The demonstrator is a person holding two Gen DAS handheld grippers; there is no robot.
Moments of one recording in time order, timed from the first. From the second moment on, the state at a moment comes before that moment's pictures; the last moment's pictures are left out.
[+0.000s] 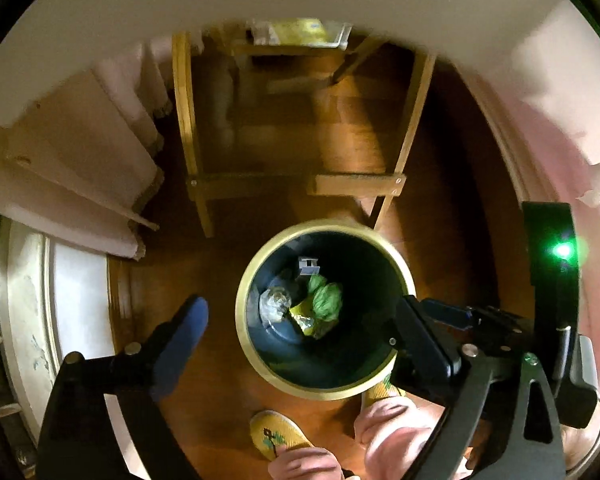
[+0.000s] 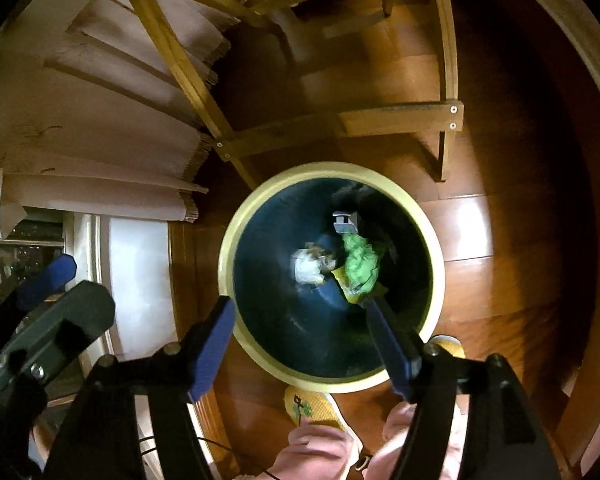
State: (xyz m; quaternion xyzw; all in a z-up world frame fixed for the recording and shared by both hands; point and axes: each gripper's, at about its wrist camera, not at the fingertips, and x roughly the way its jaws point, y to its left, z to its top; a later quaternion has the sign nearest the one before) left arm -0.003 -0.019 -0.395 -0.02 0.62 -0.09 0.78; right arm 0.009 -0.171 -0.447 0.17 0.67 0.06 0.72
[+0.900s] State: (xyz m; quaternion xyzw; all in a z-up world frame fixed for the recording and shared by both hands) left arm -0.037 0.031 -0.054 -0.02 0.51 -0.12 0.85; right arm -0.018 -0.165 -0.098 0.16 0.56 0.06 0.81
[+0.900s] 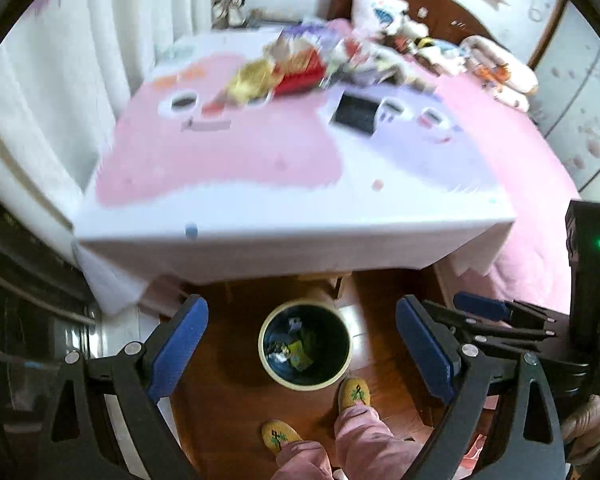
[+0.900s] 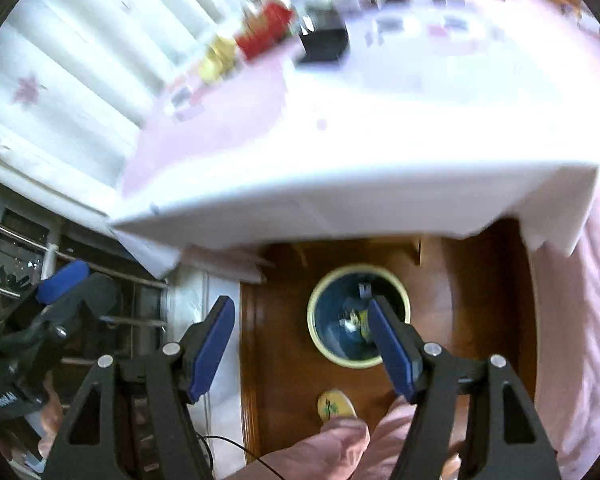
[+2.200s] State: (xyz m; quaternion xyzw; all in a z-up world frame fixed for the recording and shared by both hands) left arm 0.146 0.011 -0.074 -0.03 0.51 0.03 0.86; right arm 0.223 -0.172 -0.094 -0.17 0.49 0.23 0.83
